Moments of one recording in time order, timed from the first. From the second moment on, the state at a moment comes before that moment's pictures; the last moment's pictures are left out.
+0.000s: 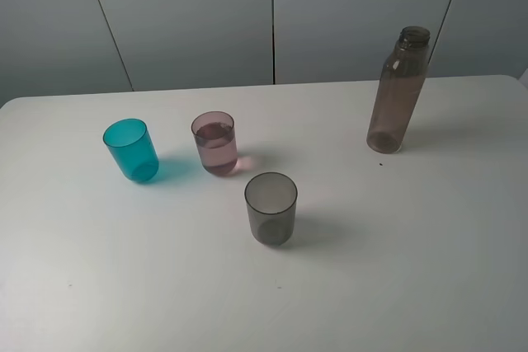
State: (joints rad) left arm -0.02 0.00 -0.51 0.02 1.08 -0.02; right arm 0.11 0.01 -0.55 0.06 1.15 -0.02
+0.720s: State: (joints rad) left arm -0.02 0.00 -0.51 0.02 1.08 -0.02; right arm 0.09 0.00 -0.51 0.02 1.10 0.00
